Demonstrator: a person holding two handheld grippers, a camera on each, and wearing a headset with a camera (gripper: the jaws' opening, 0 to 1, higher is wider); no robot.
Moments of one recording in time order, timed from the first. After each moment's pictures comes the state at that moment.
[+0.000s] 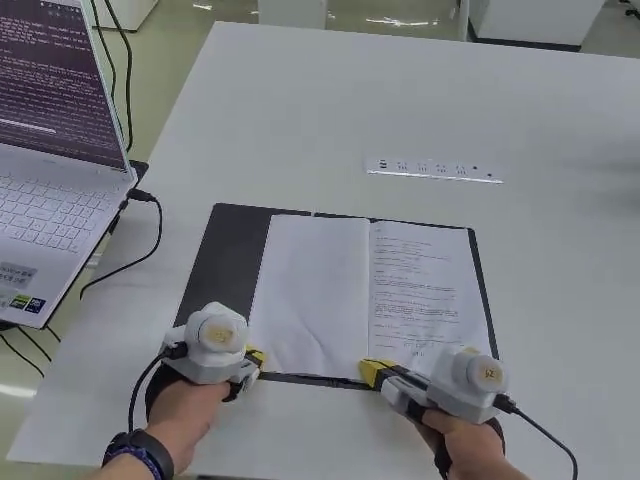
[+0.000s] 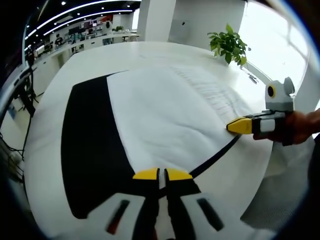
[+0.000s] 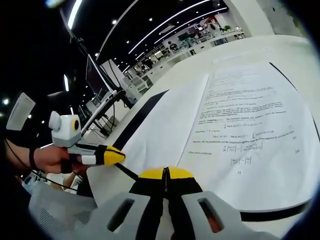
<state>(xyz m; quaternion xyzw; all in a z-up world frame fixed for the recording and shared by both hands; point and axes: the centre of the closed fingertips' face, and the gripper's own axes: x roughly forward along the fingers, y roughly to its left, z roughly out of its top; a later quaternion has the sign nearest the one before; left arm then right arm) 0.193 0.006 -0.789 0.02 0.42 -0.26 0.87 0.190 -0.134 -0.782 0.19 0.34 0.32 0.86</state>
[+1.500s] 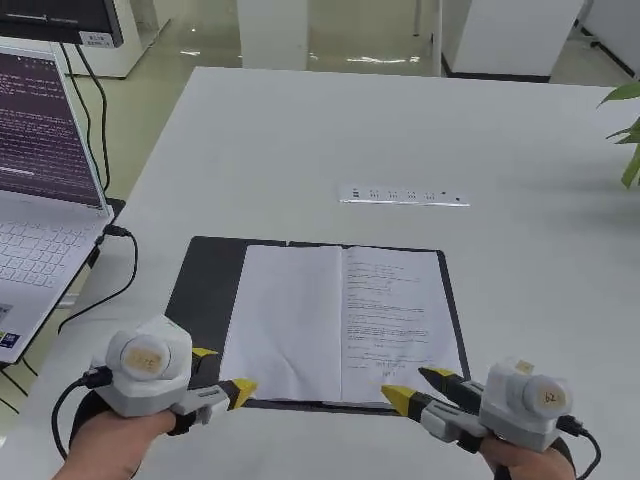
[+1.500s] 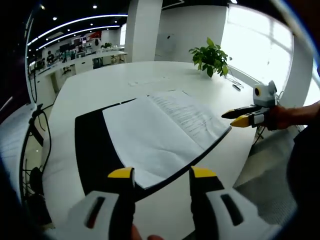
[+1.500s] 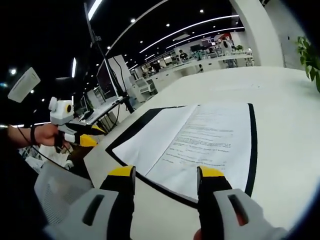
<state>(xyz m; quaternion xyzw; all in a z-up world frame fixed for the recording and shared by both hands) 0.170 0.004 -0.699 0.04 0.35 -0.30 0.89 0.172 -0.225 -0.718 0.10 0.29 0.33 0.89</state>
